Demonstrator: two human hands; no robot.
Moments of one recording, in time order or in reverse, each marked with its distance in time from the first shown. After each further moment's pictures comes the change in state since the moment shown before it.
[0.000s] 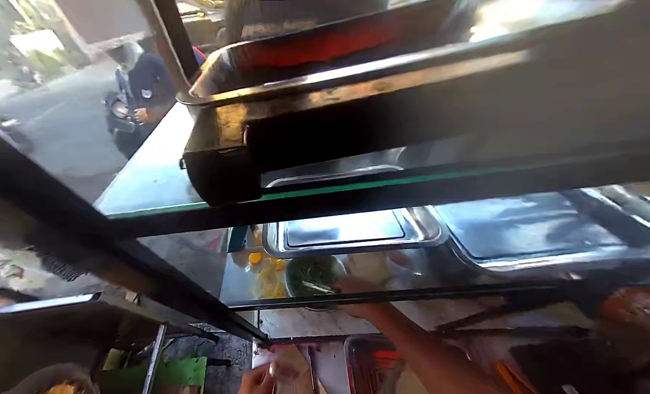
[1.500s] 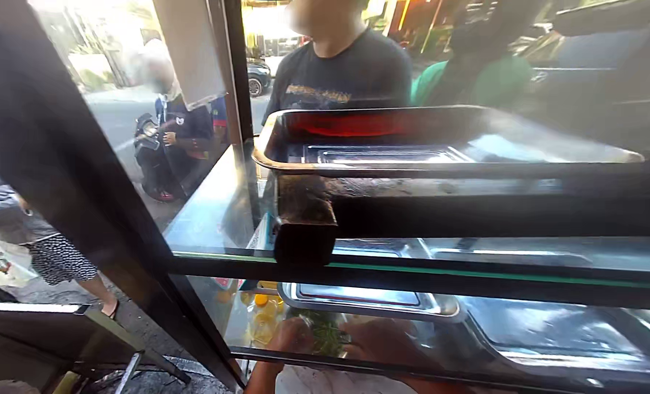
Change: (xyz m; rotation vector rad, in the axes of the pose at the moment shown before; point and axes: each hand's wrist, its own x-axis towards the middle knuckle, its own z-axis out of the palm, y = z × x) left_hand 0.217 0.056 0.049 0.120 -0.184 0.236; right_hand -0.013 0.026 -0.052 -0.367 0.268 -0.355
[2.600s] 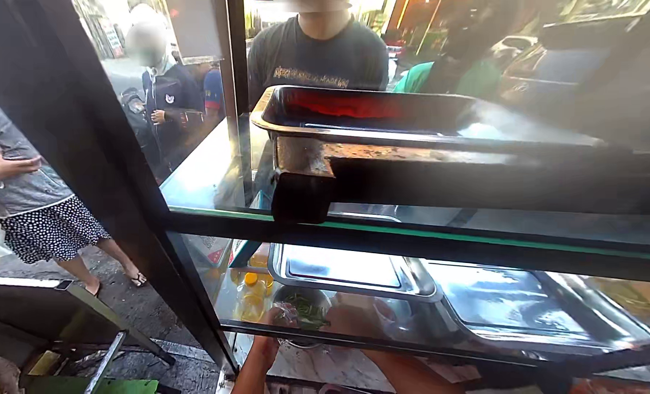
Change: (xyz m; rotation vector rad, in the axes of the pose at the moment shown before) left_hand -0.023 -0.018 0.029 -0.935 0.312 -0.199; right_hand 0.031 -0.026 0.010 0.052 -0.458 0.333
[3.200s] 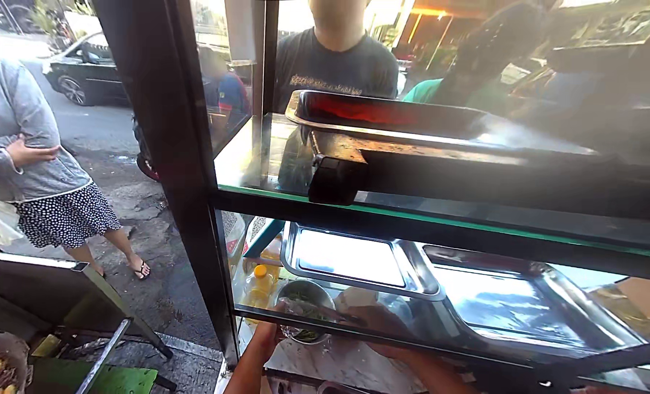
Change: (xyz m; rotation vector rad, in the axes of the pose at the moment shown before) left_hand -0.009 0.010 -0.005 0.122 0.033 -0.093; right_hand -0.041 0.059 -0.004 0.172 0.296 -0.297
